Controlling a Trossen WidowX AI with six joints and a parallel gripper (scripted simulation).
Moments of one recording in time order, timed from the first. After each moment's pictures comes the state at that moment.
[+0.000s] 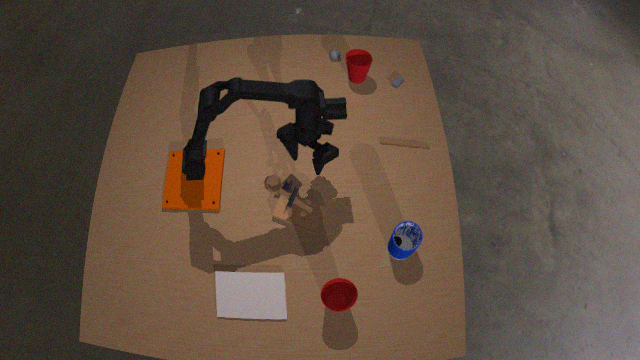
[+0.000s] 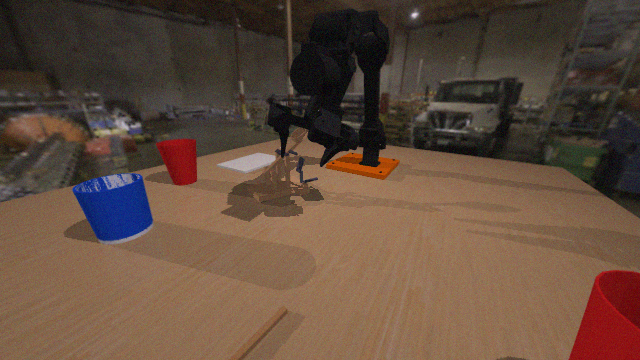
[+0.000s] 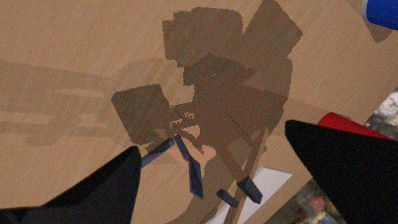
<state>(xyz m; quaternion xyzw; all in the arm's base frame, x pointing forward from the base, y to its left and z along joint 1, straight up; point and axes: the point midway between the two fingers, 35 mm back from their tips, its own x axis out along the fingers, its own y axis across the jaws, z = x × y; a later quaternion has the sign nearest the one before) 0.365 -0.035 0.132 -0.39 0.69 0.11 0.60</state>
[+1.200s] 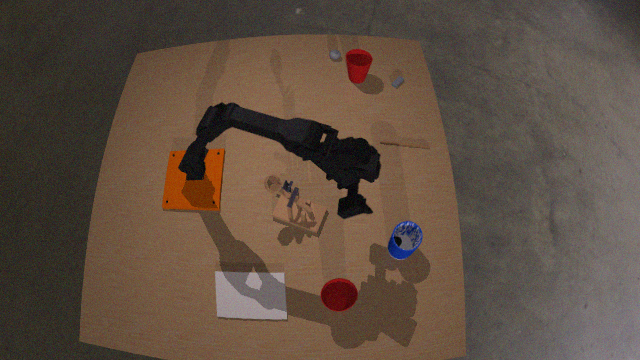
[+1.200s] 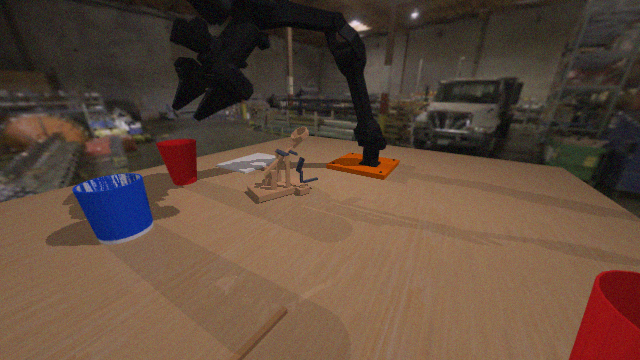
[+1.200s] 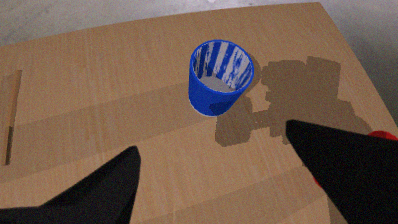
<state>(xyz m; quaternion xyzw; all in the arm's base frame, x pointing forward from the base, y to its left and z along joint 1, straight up) 0.496 -0.186 0.241 -0.04 0.40 -0.10 0.91</state>
